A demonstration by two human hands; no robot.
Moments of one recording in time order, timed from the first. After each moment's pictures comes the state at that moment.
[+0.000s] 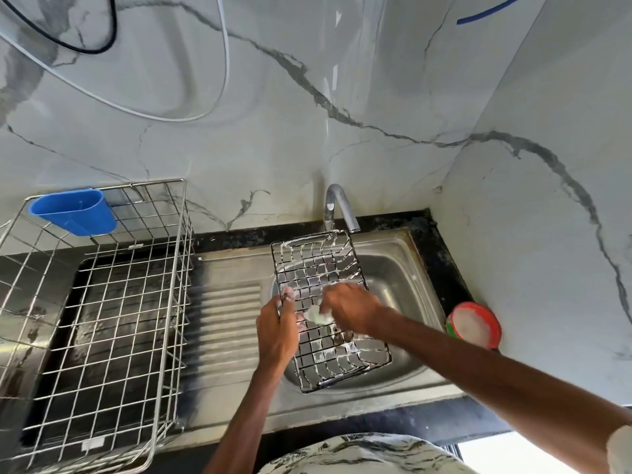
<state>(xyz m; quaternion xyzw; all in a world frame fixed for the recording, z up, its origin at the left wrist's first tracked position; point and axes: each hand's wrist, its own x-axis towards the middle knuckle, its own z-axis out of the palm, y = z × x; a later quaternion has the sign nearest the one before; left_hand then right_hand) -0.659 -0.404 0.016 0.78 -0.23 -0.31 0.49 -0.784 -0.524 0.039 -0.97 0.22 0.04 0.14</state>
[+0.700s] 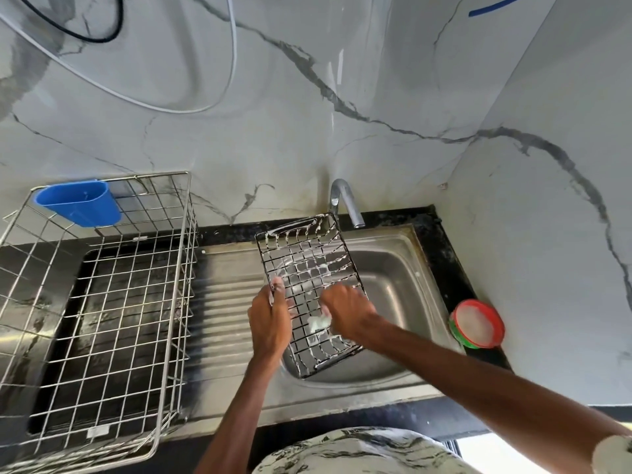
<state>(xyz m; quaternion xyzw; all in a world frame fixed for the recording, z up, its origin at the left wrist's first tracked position) -0.645 -0.402 0.019 0.78 -0.22 -0.25 0.53 -0.770 -0.500 0.041 -0.92 0.34 0.11 0.13</state>
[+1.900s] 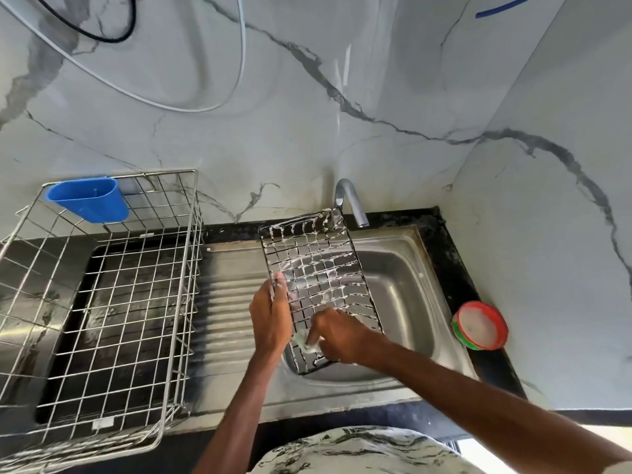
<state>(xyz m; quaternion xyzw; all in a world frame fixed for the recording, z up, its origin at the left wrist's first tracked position) -0.649 -0.398 0.034 0.72 -0.21 -0.26 0.61 -0.778 -0.469 0.043 -0.92 0.23 0.11 0.30</state>
